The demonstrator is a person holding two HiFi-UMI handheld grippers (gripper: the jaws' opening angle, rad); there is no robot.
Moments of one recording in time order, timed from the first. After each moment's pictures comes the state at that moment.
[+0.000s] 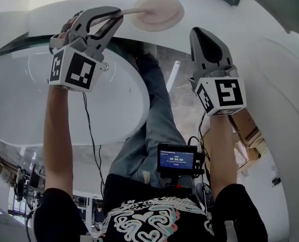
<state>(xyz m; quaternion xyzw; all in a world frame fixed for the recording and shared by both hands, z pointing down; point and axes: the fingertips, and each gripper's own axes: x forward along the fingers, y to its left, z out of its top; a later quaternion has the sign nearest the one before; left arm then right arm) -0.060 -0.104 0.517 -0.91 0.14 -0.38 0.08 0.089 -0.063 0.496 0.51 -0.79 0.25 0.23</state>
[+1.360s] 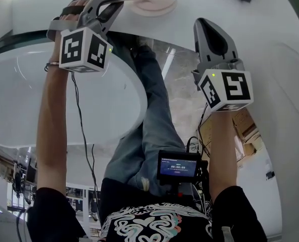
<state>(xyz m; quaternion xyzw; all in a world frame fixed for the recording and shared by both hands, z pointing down) -0.058 -0.114 0.619 -0.86 0.10 -0.47 0.15 0.094 -0.072 0.549 0.50 -0.78 0.27 0.25</state>
